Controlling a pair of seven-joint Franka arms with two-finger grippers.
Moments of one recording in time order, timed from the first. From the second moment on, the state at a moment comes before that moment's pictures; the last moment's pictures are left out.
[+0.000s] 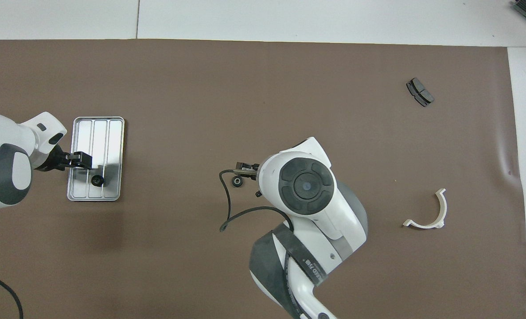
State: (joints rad) left arm 0.10 0.23 0.01 -2.08 -0.02 2.24 0.13; right arm 0.55 0.21 0.10 -1.87 -0.05 2.27 0.89
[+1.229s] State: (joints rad) left arm 0.09 0.21 -0.01 -2.16 -0.02 2.38 -0.08; right arm 0.66 0.54 0.10 -1.68 -0.20 2.33 1.03
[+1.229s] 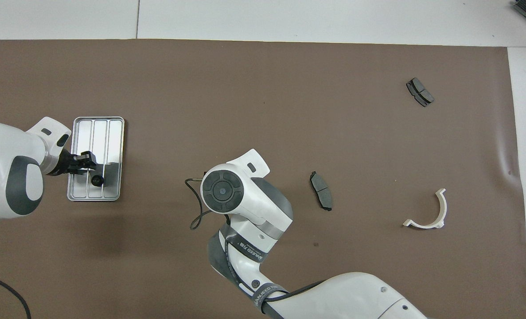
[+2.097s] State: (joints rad) left arm 0.04 0.21 -0.01 -2.13 -0.02 2.39 -0.13; right arm 0.67 0.54 0.10 -1.71 -0.20 2.38 1.03
